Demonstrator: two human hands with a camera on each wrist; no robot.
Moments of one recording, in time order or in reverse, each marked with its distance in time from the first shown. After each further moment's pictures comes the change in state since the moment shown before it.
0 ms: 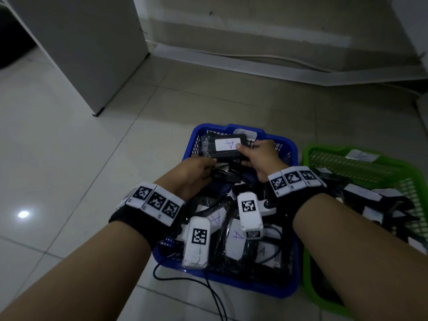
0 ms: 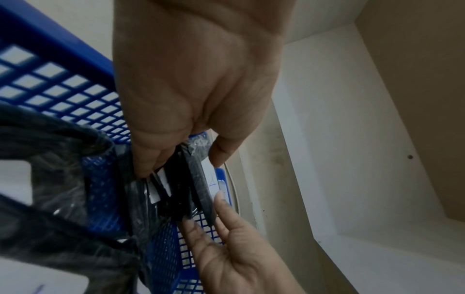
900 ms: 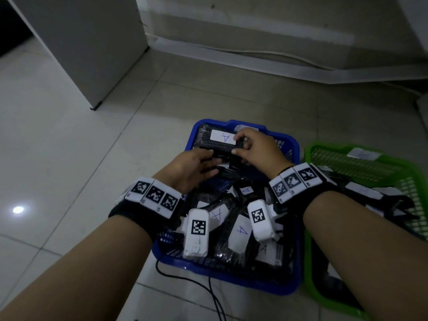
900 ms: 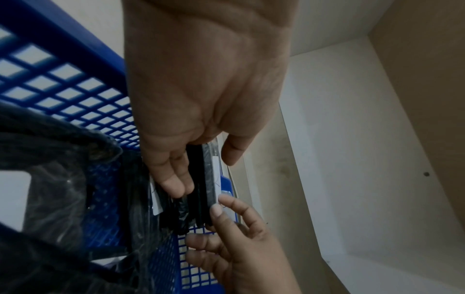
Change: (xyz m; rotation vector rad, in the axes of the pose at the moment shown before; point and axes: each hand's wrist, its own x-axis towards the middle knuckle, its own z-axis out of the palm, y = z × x) left_hand -0.004 0.005 -0.008 -0.062 -0.021 0.028; right_hand -0.017 -0.016 -0.010 -0.798 -0.165 -0.466
